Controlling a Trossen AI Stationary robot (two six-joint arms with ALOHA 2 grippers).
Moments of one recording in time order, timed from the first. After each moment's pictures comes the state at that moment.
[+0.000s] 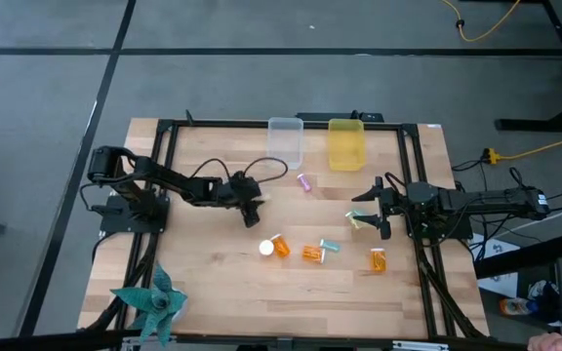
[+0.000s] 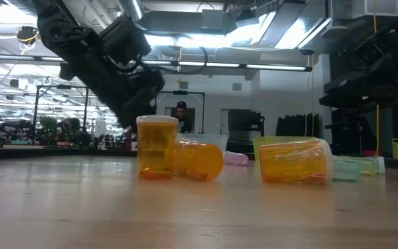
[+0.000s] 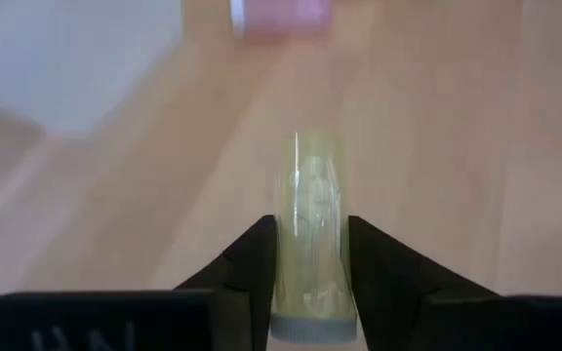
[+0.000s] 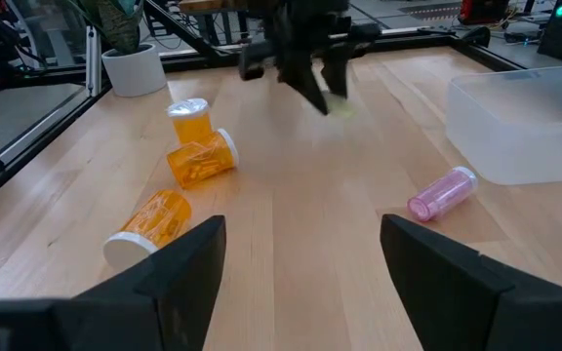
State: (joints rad) left arm 0.09 1.59 0.58 0.31 -0.23 -0.25; right arm -0.01 0.27 0.01 0.02 -0.02 0.10
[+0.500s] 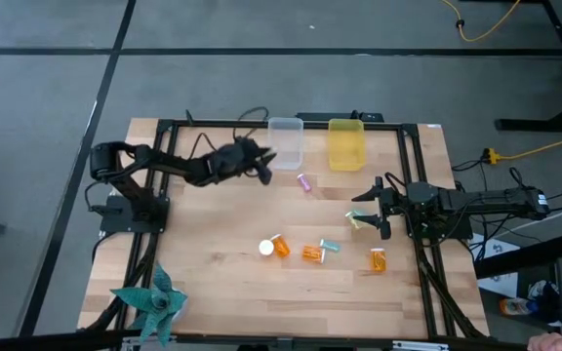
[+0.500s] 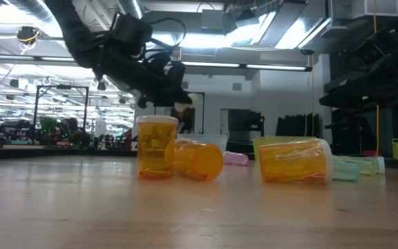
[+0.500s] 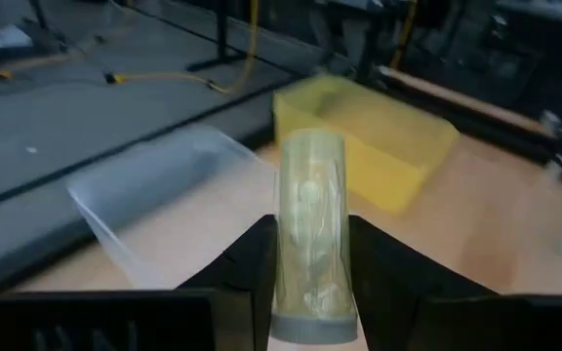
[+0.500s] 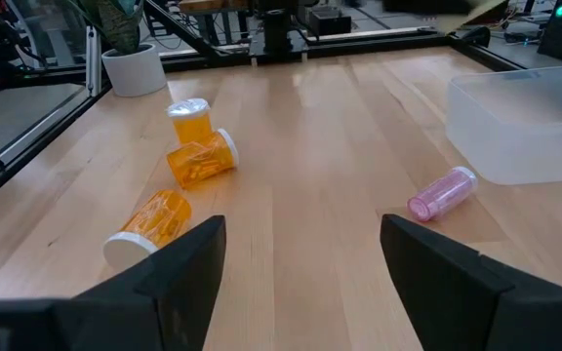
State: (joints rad) left arm 0.34 1.60 0.66 0.66 -0.29 -0.25; right arm -0.01 0.27 0.01 0.02 -0.02 0.10
